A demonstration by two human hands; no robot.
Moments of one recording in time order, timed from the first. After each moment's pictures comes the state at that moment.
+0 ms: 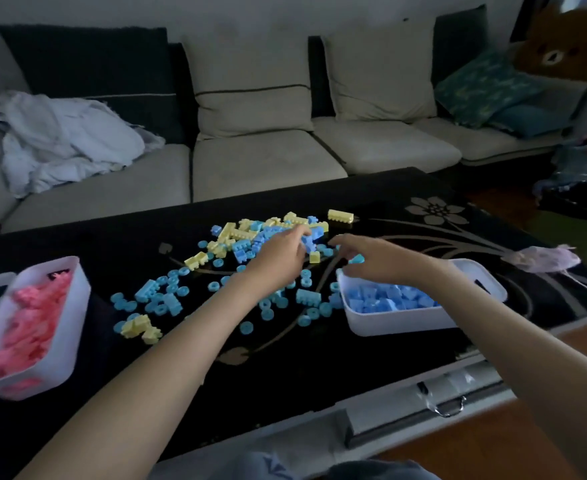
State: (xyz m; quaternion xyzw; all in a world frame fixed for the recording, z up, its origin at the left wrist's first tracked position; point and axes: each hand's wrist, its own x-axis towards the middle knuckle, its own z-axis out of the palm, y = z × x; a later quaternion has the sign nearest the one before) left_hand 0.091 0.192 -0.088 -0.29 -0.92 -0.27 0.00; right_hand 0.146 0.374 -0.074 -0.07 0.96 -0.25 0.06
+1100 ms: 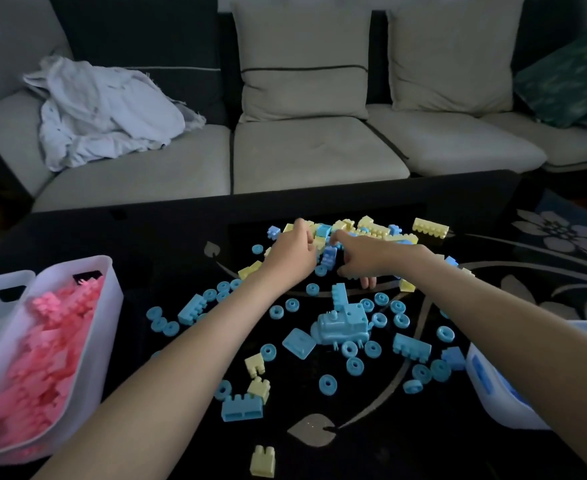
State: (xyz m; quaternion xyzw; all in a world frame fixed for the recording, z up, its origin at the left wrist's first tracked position) left_hand -0.030 0.113 -0.131 -0.16 -0.93 -0.33 0.00; right_hand -0.032 0.273 -0.127 -0.07 0.96 -0.16 0.20
